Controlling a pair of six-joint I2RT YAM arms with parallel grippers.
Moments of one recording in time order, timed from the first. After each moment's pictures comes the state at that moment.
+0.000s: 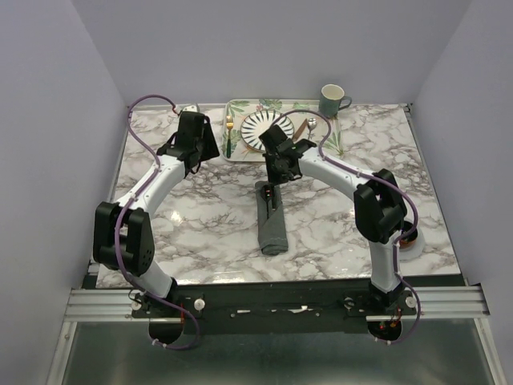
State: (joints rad) left arm -0.25 1.60 1.27 -0.35 -0.17 -0.45; right arm 0.69 2.03 1.67 -0.69 0.12 0.47
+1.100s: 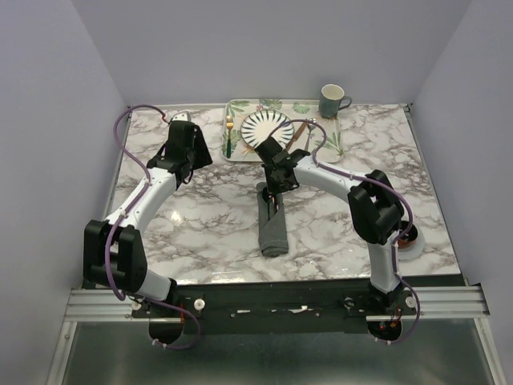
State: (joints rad) left arm -0.22 1.46 1.12 -0.33 -0.15 -0.46; right arm 0.73 2.05 1.58 -0.64 0.20 0.48
